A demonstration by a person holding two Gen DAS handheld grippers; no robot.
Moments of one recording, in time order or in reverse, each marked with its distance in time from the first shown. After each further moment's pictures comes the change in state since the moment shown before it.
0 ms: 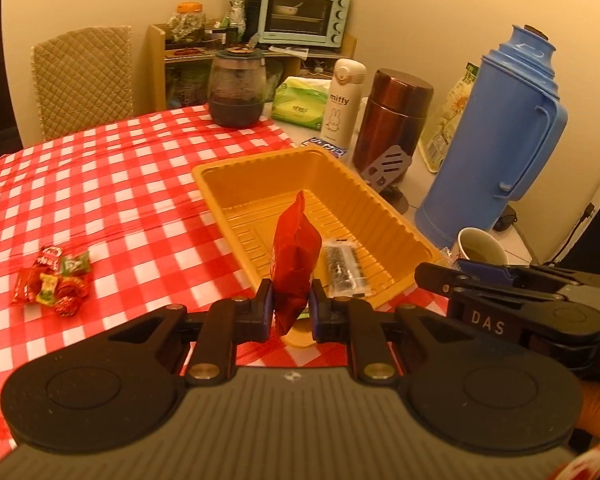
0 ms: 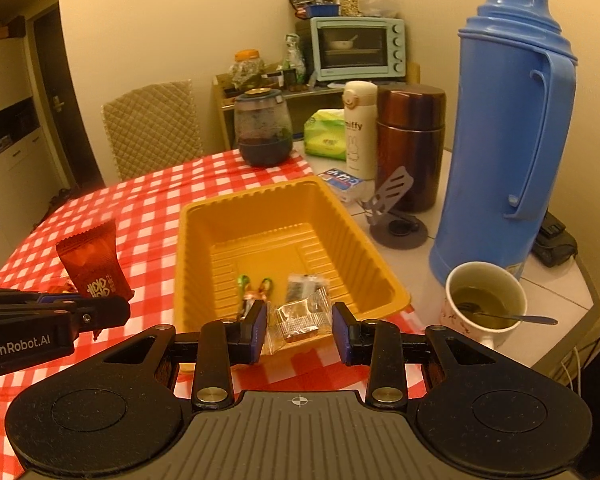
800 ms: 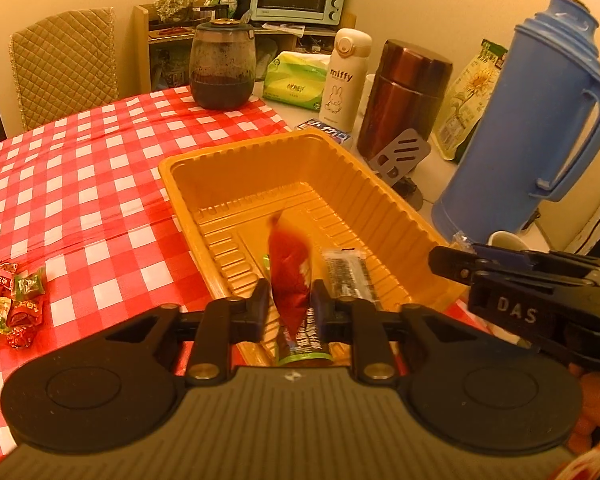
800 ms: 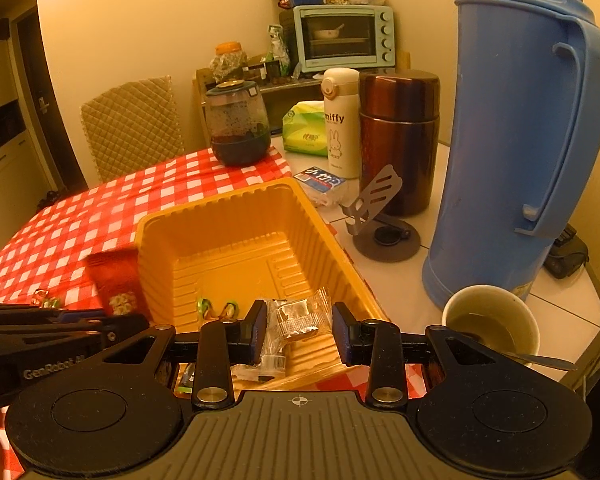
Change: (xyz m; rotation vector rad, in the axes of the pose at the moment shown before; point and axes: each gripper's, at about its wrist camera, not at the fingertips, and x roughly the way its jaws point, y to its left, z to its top) left arm 0.080 -0.001 0.017 0.008 0.058 0.000; right arm 0.053 -0.028 0.021 0.023 0.022 -0.019
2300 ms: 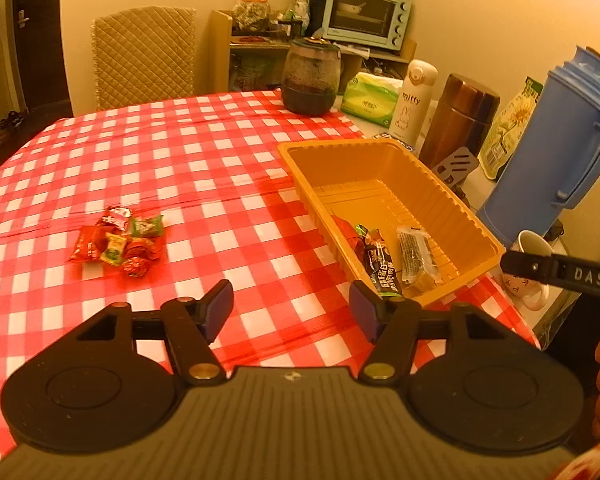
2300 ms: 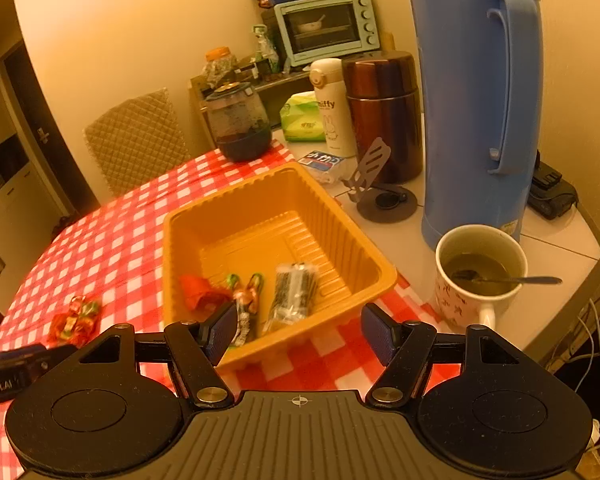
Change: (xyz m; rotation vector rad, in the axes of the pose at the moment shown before) left arm -0.100 0.058 -0.052 -0.124 -0.056 0.125; right arm -0.056 0.002 -0.023 0.131 0.018 0.051
